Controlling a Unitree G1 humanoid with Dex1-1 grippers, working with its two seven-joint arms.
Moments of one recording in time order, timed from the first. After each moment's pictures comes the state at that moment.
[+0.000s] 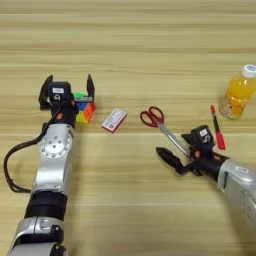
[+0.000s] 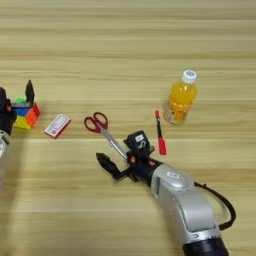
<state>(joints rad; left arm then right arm) -0.26 0.11 0.11 0.33 -0.04 -0.25 0.02 0.01 -0.19 0.14 -0.17 0.29 0.55 0.51</state>
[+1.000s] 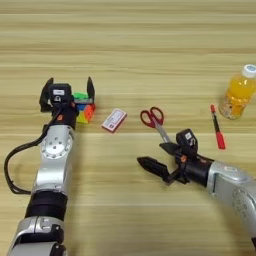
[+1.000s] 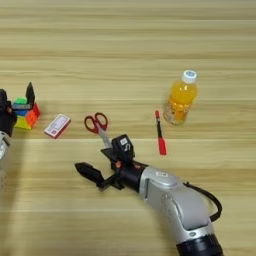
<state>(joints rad) -0.26 0.11 0.12 0.36 -0.05 -0.25 0.01 -0.01 -0.19 0.20 -0.20 0.41 0.67 0.56</state>
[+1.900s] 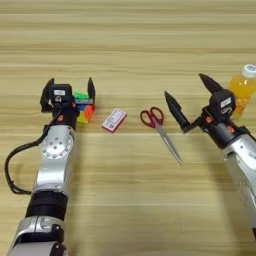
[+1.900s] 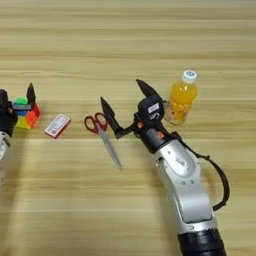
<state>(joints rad) -0.27 0.11 0.11 0.37 -0.05 -0.25 0.01 -0.06 -0.15 0.07 -0.23 0.17 -0.06 0.37</state>
